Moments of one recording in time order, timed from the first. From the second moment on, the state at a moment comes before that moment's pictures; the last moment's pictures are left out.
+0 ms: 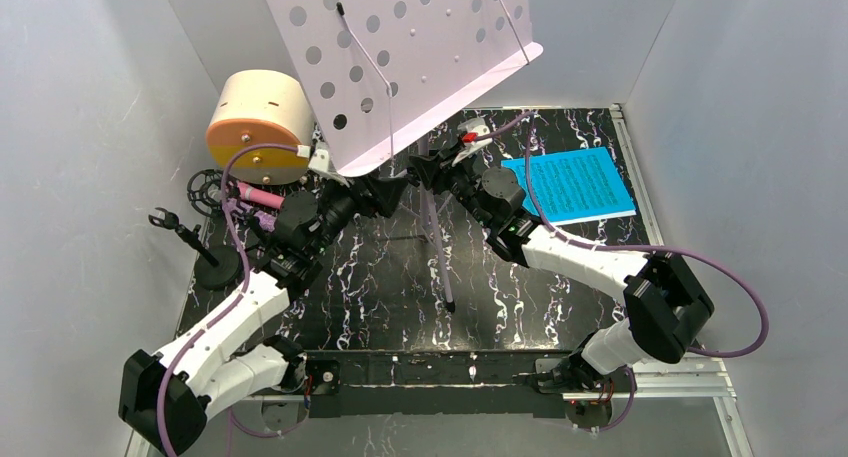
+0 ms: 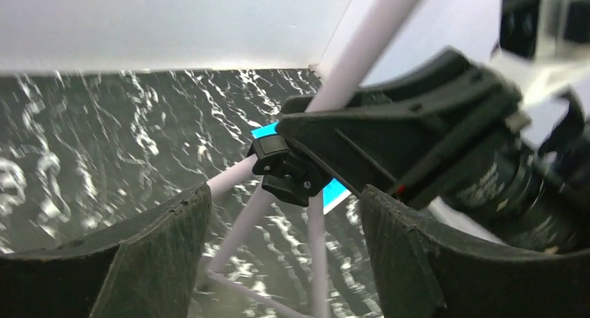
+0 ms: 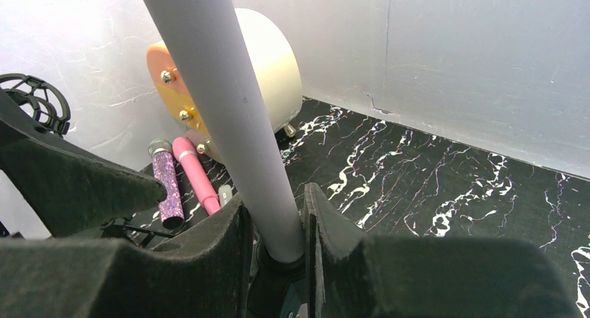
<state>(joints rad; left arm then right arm) -0.56 0.96 0.70 0.33 0.01 -0.54 0.84 1.46 0.94 0.68 0.11 0.21</state>
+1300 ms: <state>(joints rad) -0.64 1.19 0.64 0.53 0.32 0.93 0.84 1.47 0.94 0.69 0.10 0.21</state>
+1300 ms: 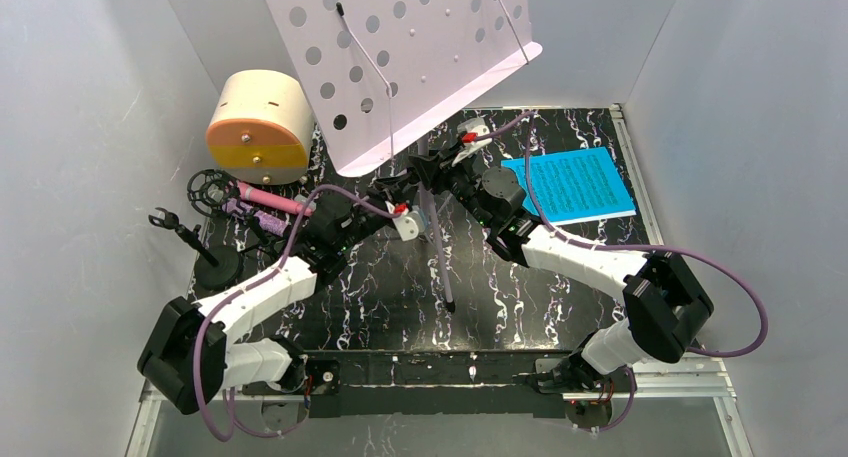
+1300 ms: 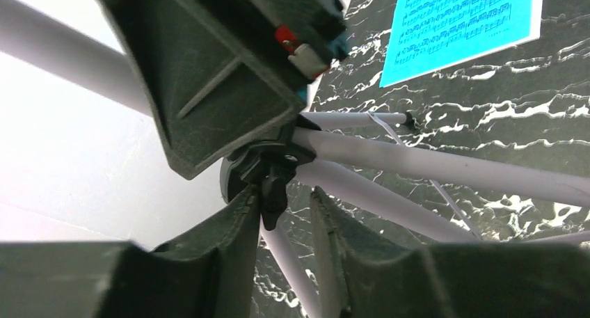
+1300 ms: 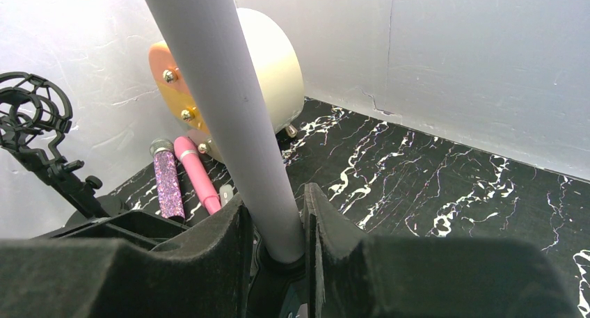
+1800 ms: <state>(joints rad) -0.65 1.19 0.67 0.54 0.11 0.26 0.84 1.47 0.94 0.69 0.10 0.21</state>
